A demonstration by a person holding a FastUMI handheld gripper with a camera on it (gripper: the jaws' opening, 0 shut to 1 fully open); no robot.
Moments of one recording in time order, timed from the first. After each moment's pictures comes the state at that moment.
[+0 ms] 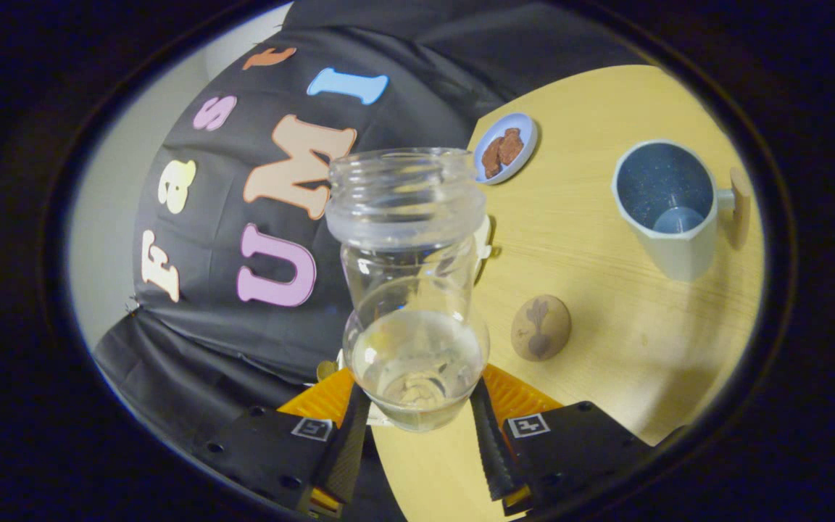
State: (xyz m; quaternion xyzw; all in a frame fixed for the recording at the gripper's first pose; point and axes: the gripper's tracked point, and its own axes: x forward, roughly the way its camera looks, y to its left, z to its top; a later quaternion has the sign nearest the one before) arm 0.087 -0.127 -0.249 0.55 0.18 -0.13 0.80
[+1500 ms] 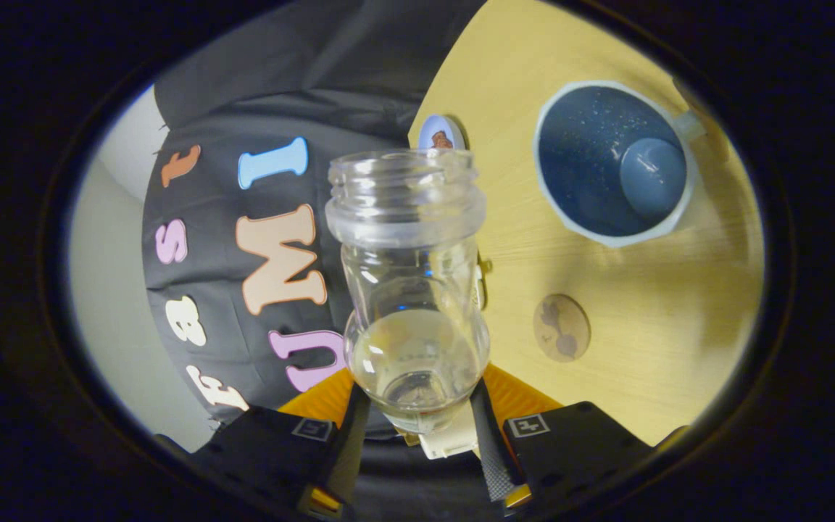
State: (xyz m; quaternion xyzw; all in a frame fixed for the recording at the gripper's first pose) arm 0.099 -0.175 -0.241 0.73 0.10 -0.16 0.66
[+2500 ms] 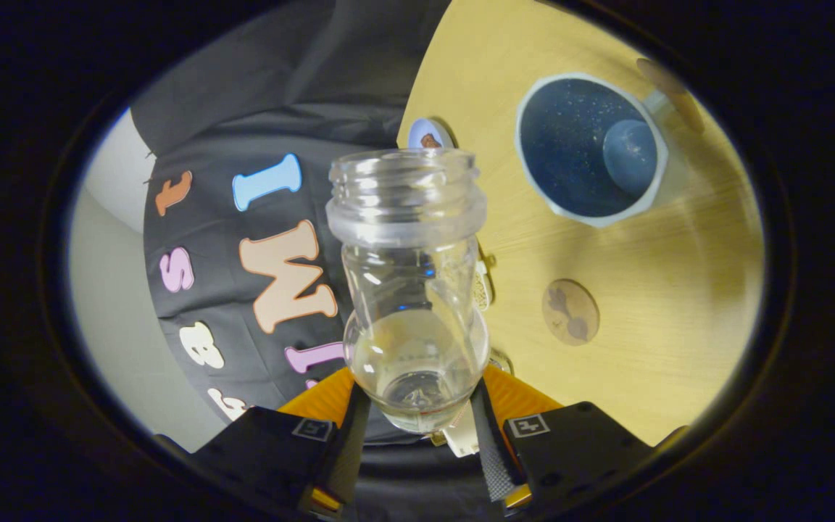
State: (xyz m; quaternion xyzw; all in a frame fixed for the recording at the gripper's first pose) arm 0.091 -0.176 -0.229 0.77 0.09 -0.16 0.62
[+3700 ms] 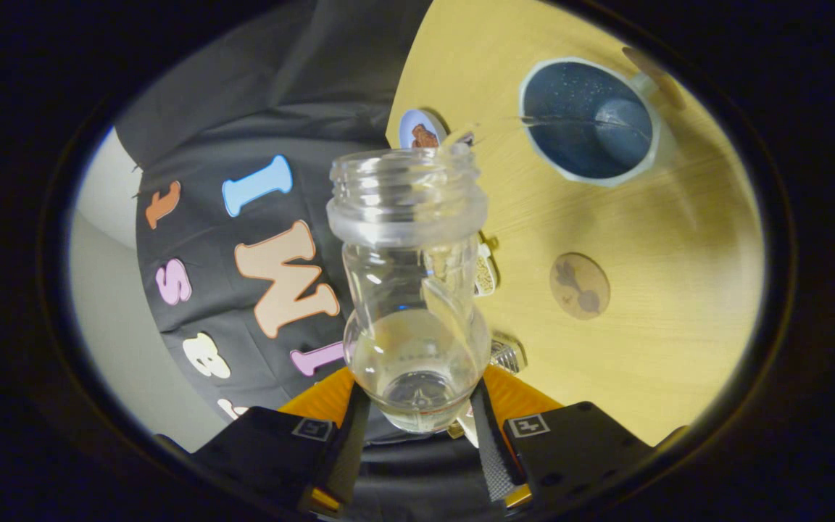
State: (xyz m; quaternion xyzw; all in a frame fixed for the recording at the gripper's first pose) arm 0.100 -0.168 -0.211 0.79 0.09 -0.16 0.59
